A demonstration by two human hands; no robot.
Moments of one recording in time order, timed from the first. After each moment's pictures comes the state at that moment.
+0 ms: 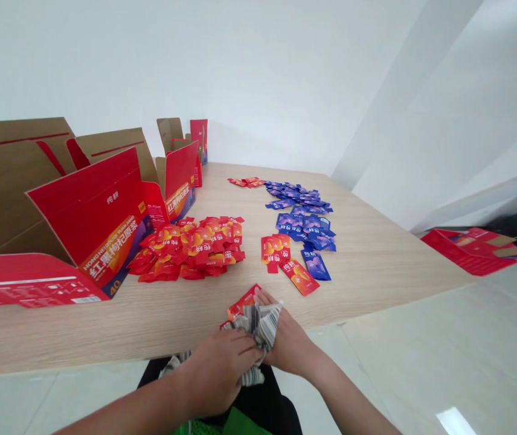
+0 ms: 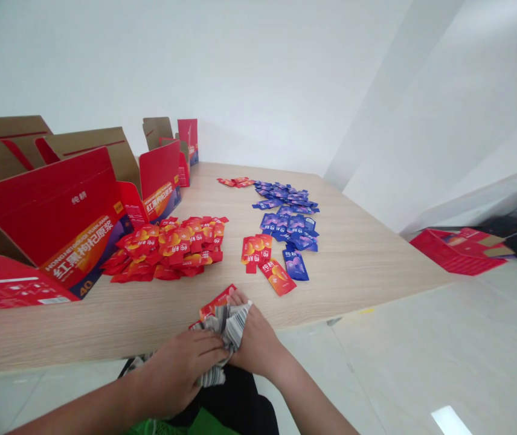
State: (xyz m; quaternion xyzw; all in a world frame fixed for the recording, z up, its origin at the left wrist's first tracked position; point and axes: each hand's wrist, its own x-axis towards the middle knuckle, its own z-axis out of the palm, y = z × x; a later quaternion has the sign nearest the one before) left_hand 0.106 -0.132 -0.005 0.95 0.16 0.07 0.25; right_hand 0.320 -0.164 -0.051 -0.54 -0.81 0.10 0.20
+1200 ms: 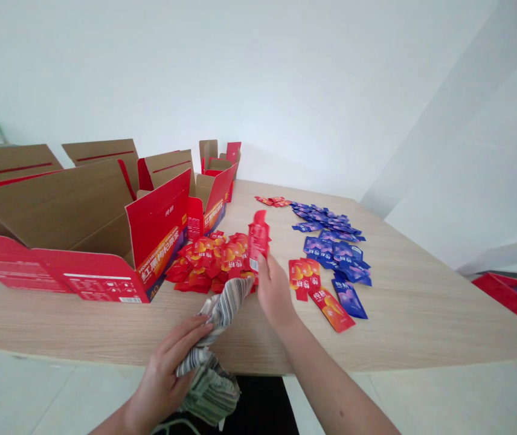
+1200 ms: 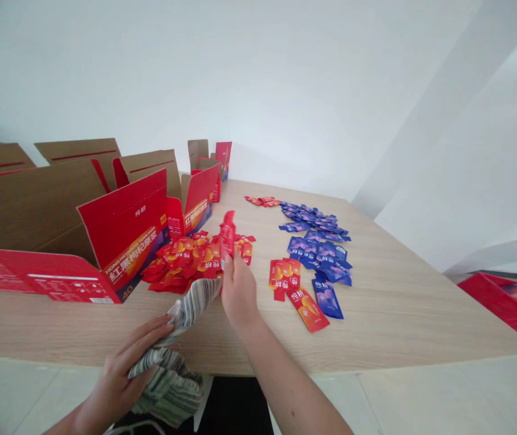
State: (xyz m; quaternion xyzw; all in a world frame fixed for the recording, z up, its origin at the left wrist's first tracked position) left_hand -0.011 -0.113 -0.024 0.83 0.32 0.45 0.10; right_hand 0.218 -0.047 0.053 -0.63 -0.59 0.14 0.49
